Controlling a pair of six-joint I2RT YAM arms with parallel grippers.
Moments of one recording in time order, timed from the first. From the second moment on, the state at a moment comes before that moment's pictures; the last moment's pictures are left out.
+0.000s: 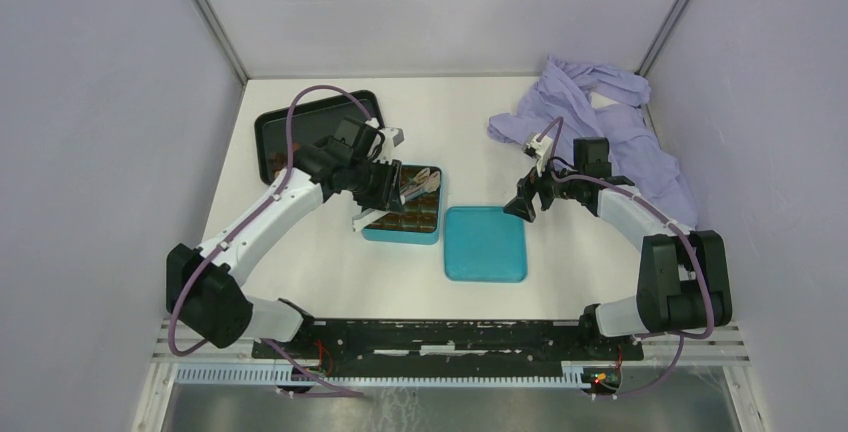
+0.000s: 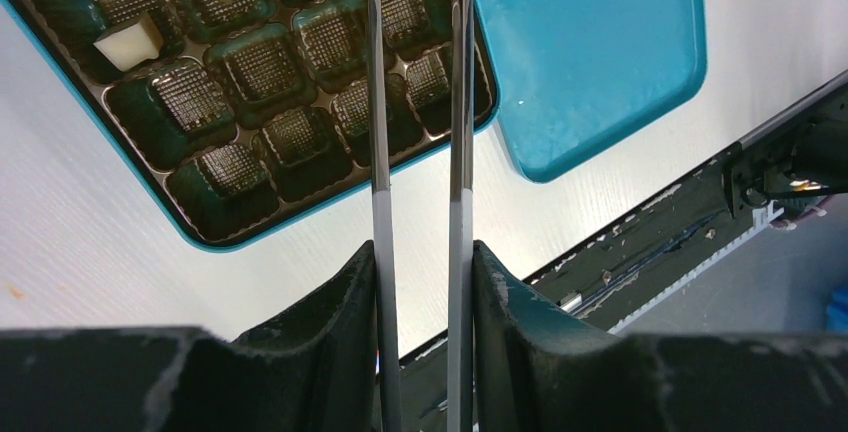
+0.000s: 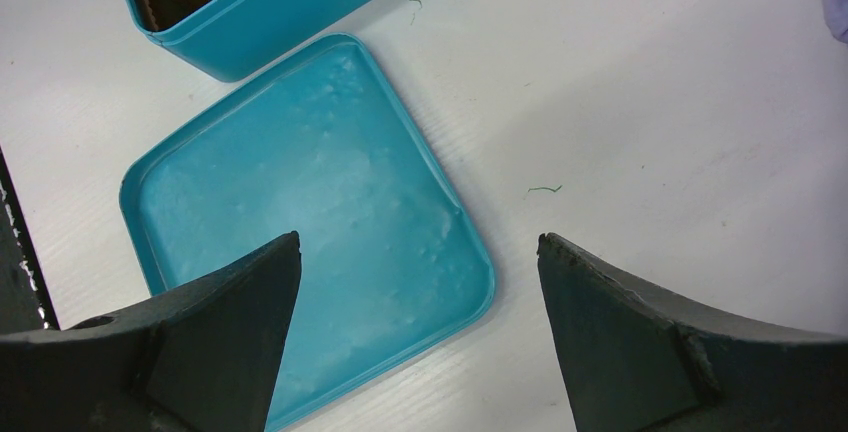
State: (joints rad) left arm -0.52 1.37 1.19 -0.83 0.28 -0.24; right arm 0.08 1.42 0.76 -0.20 -0.86 -0.49
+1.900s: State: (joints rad) left arm -0.53 1.40 1.19 -0.84 0.24 -0.24; right arm 0.08 1.42 0.76 -0.20 -0.86 -0.49
